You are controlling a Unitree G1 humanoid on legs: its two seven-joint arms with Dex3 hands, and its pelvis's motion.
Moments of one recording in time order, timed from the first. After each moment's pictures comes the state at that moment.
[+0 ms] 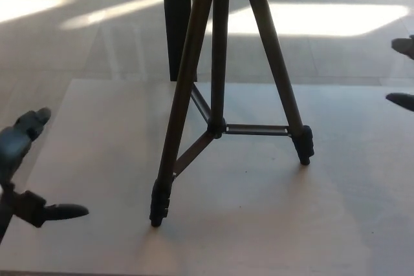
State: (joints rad) left_arm -0.28 0.45 0.21 -0.09 0.37 0.57 -0.46; right_arm -0.70 -0.88 0.18 0.18 -0.23 0.47 0.56
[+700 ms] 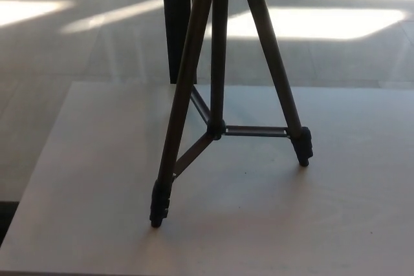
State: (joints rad) left_arm 0.06 0.45 0.75 -0.04 0.17 0.57 -0.53; right_arm -0.06 -0.91 -0.48 0.29 -0.11 0.39 0.57
